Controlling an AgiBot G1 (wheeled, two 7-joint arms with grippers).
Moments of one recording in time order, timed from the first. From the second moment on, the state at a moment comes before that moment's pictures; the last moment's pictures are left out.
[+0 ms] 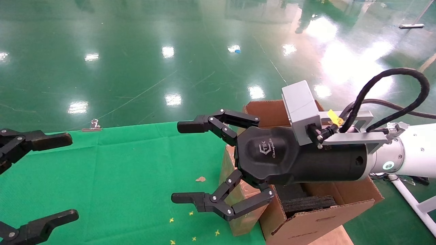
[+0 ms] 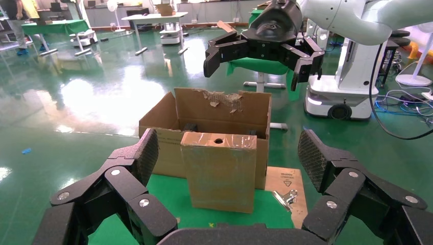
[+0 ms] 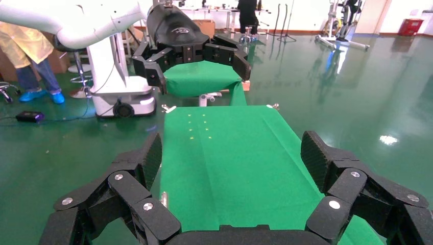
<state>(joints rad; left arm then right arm) -1.07 0.61 0.28 -1.28 0.73 1.50 -0.19 1.07 -0.61 -0.28 1.28 -0.73 -1.50 0.19</state>
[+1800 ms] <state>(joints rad) -1.08 0.61 0.28 -1.28 0.73 1.49 -0.19 2.09 -0.84 -1.39 1.35 -1.52 -1.58 0.66</state>
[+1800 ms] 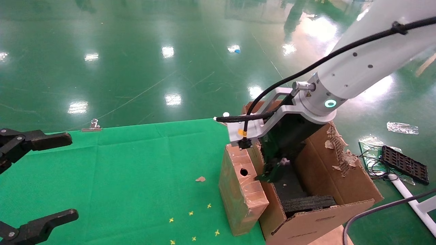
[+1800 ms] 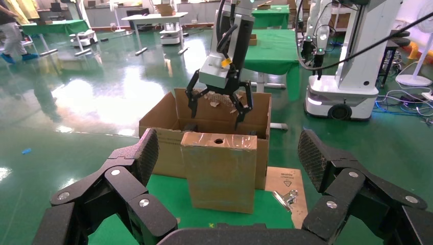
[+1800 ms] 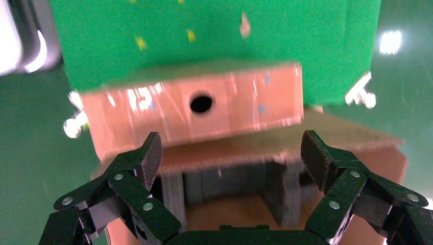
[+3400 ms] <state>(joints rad) -1.08 0.61 0.29 -1.28 0.73 1.49 -0.18 2.22 -0.93 -1.72 1.01 -1.25 -1.58 1.12</state>
